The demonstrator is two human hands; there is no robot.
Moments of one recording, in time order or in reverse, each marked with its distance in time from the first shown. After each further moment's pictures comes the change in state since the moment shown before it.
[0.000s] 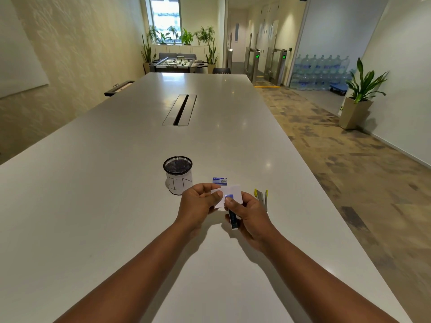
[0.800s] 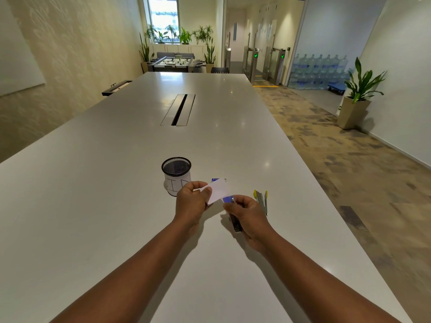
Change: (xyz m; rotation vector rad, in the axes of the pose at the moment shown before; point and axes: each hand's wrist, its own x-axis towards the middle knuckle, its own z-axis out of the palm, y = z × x) left_hand 0.021 -0.005 -0.002 -0.020 0.231 -0.056; right_hand 0.013 0.007 -0.001 -0.105 0.220 0.093
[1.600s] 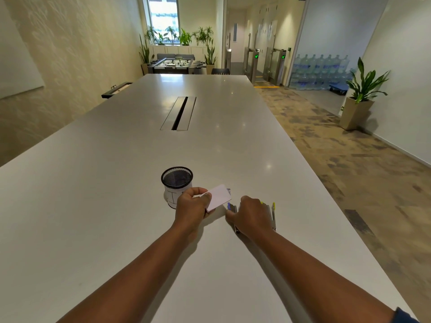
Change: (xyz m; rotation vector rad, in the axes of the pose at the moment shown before) left_hand 0.043 -0.003 0.000 0.067 -0.009 -0.051; right_hand 0.073 -0.003 0.006 -1.298 0.237 -0.238
